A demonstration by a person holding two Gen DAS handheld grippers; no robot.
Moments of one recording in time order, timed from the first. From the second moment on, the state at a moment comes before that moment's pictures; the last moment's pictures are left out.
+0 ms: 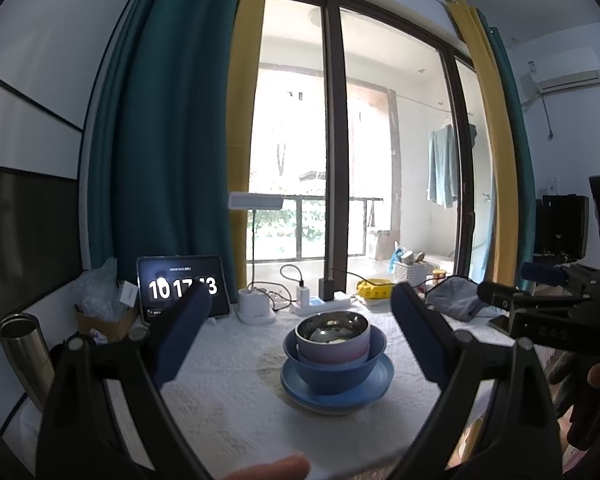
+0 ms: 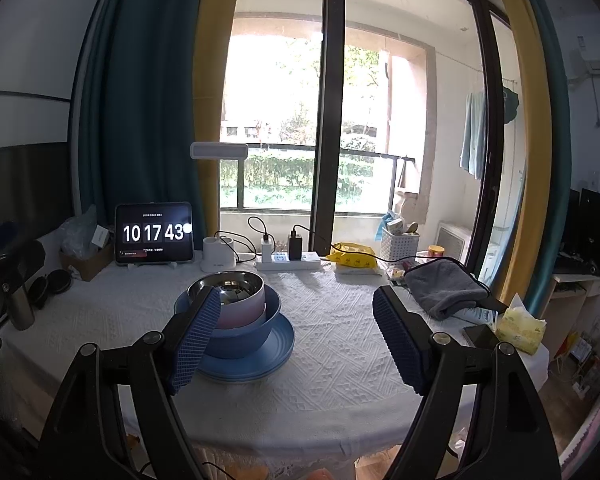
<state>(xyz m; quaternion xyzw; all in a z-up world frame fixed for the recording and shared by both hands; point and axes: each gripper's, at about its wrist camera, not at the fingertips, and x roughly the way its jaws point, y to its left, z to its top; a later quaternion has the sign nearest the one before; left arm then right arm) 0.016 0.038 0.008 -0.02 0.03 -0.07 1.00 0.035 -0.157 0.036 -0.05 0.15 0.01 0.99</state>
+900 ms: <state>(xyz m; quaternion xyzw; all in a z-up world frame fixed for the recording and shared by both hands) 0.013 0.033 0.005 -0.02 0.03 -0.07 1.00 0.034 -0.155 0.034 -0.05 0.15 0.02 0.99</state>
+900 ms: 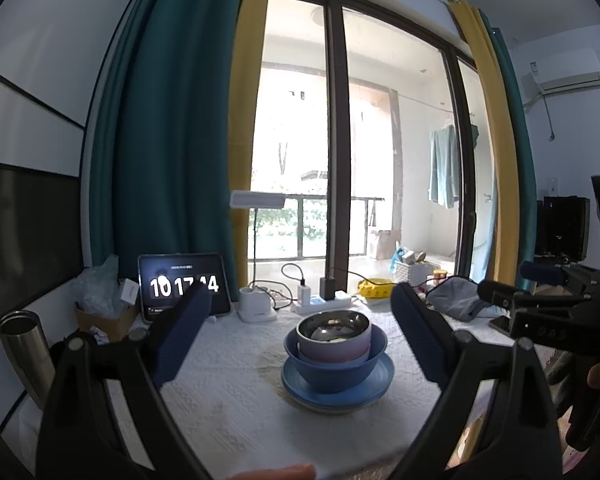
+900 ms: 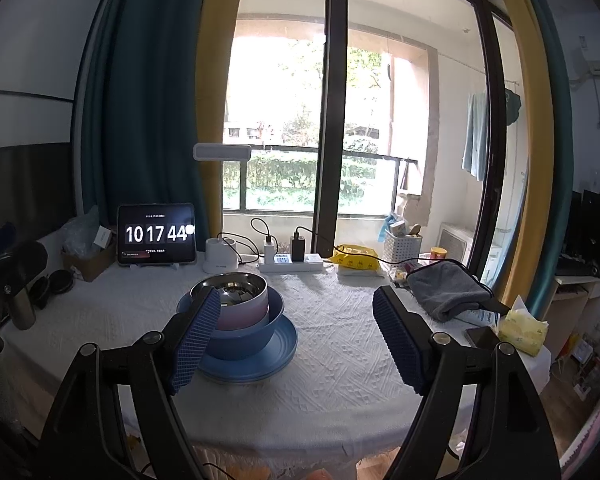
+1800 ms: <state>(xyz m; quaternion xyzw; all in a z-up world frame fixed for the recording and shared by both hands) 0.009 0.029 0.003 -0.02 0.03 -0.07 1.00 0.033 -0.154 0.035 -0.05 0.15 0.02 0.99</state>
